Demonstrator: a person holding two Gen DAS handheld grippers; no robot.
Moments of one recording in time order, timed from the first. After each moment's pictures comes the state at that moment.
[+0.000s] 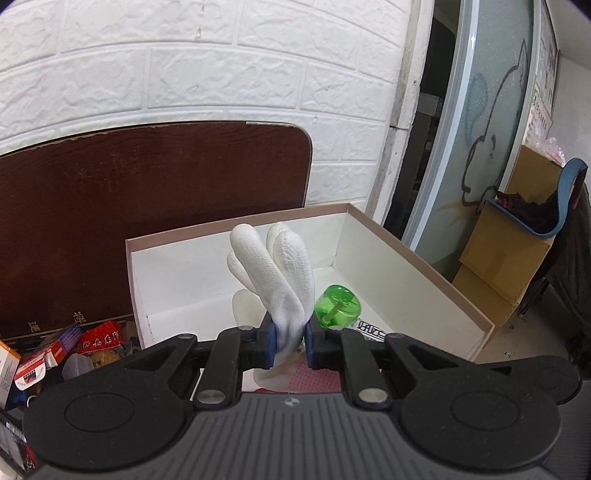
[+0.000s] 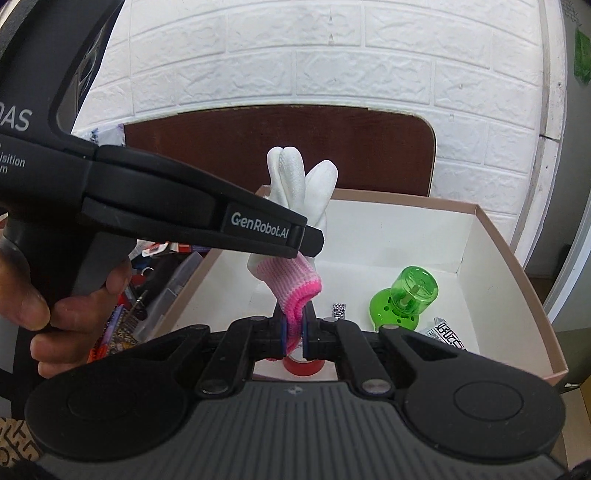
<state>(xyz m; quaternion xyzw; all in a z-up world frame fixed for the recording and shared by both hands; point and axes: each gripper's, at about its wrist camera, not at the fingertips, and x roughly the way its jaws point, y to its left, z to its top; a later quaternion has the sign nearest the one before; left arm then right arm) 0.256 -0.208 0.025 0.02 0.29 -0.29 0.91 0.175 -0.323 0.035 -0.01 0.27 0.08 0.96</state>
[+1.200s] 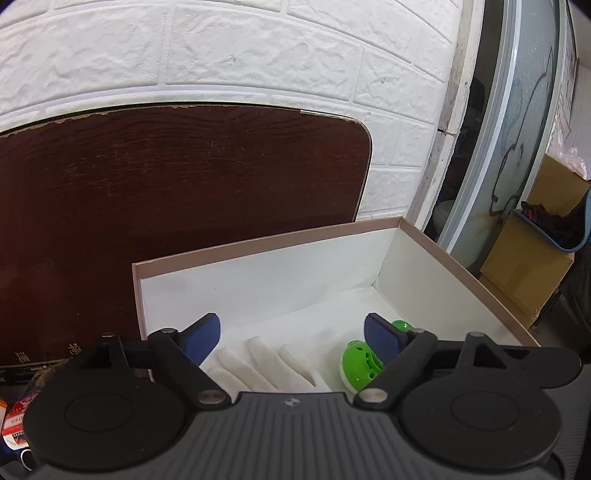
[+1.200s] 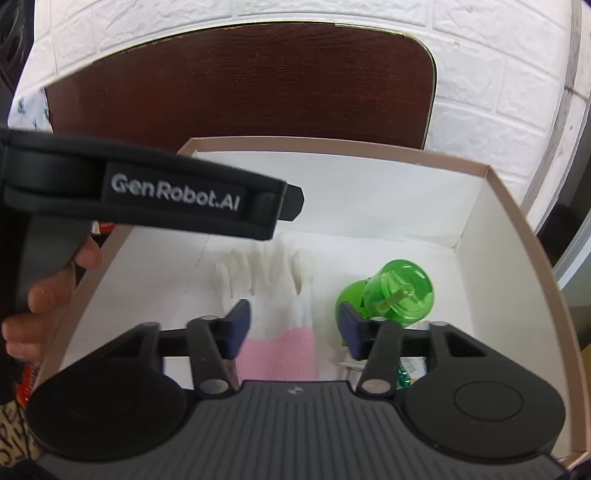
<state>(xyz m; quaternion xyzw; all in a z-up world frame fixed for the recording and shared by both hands) 0.332 -0.202 0.015 0.01 0.30 -0.28 0.91 0.261 -0.341 0.017 -0.02 0.37 0.03 0.93</state>
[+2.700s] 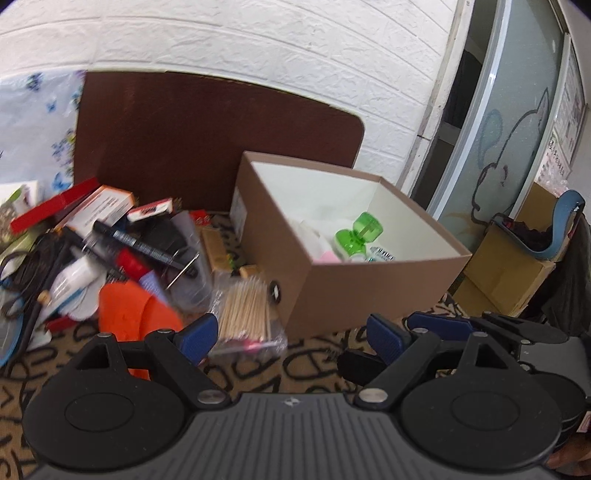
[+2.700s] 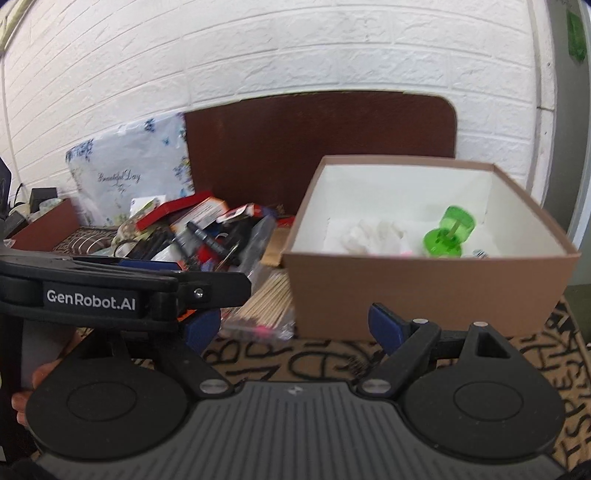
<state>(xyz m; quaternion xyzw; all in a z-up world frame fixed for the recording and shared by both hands) 0.101 -0.073 -0.013 -0.07 0.29 -0.23 0.93 0.059 -0.251 0.020 0.03 0.27 0.10 0.96</state>
